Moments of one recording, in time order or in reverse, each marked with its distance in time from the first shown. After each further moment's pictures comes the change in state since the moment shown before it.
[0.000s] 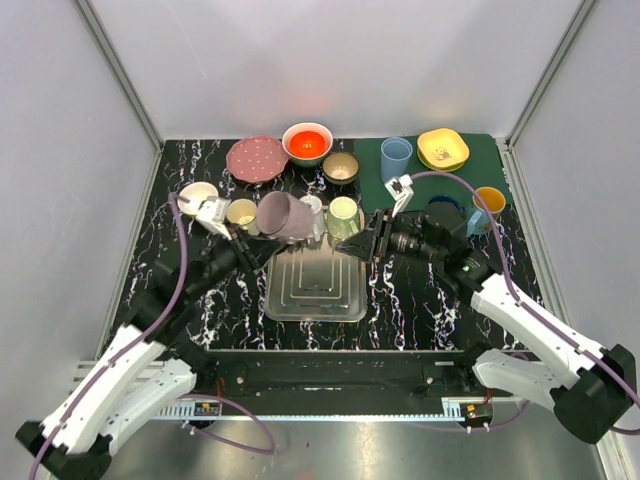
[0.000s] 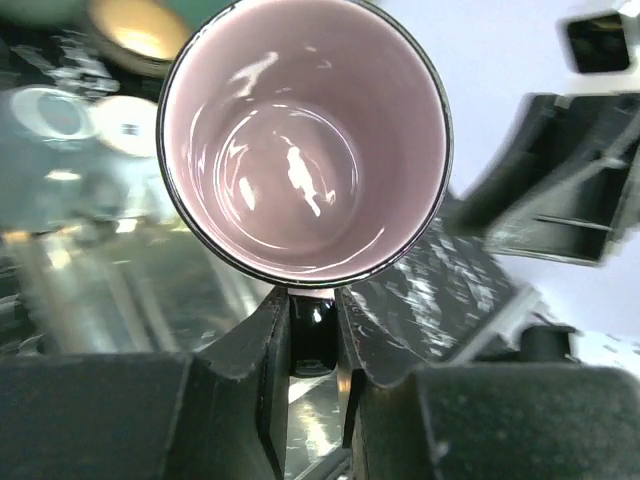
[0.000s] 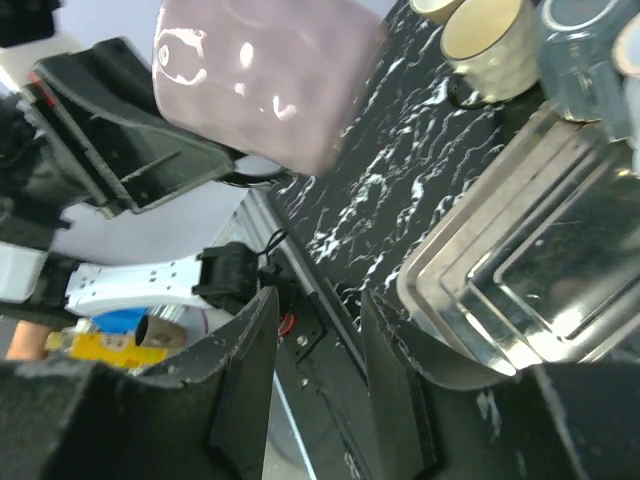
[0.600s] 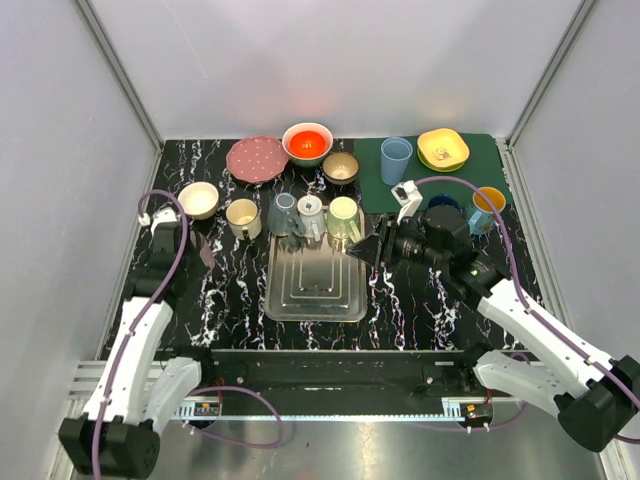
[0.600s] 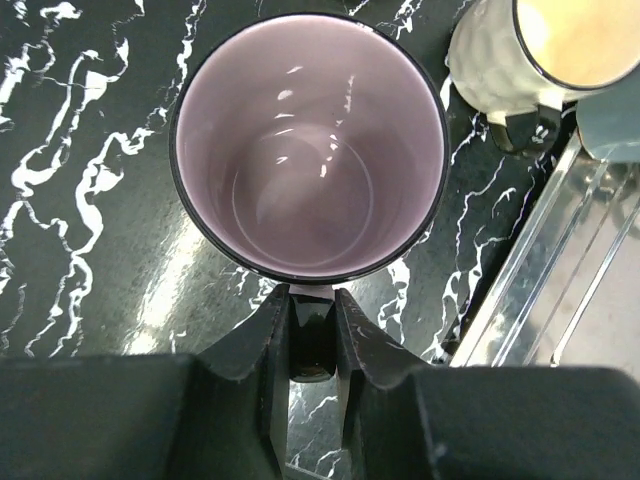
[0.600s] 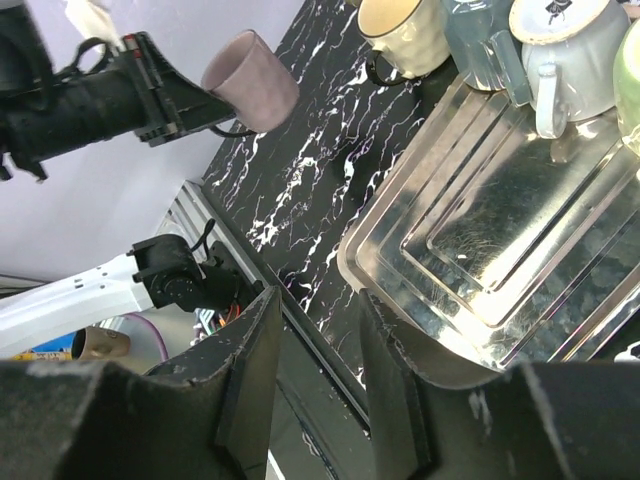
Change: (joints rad) left arm 0.456 0.133 0.084 -0.661 -0.517 0.137; right arm 0.000 -0.058 0.016 -0.225 0.131 -0.120
